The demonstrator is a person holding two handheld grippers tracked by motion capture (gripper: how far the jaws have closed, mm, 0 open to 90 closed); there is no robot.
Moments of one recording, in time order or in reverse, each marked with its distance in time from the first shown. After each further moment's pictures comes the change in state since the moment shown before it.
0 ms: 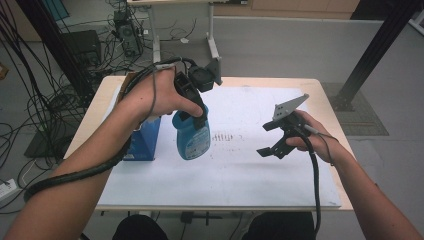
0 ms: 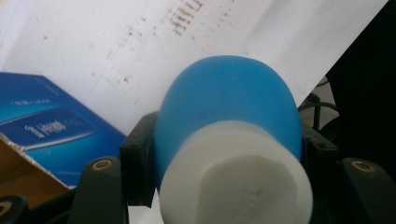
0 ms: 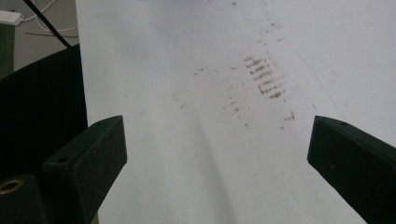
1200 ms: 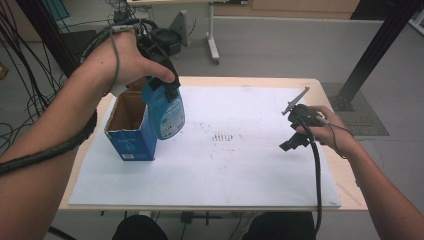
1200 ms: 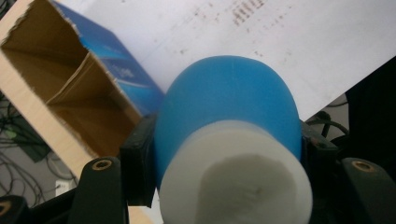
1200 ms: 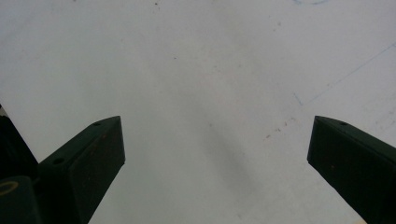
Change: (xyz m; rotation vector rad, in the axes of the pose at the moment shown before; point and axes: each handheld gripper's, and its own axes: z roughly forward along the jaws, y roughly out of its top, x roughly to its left) left arm 0.048 -0.029 -0.070 0.011 0.081 -0.228; right arm -0.047 -0.021 -0.011 0.408 -0.178 0.199
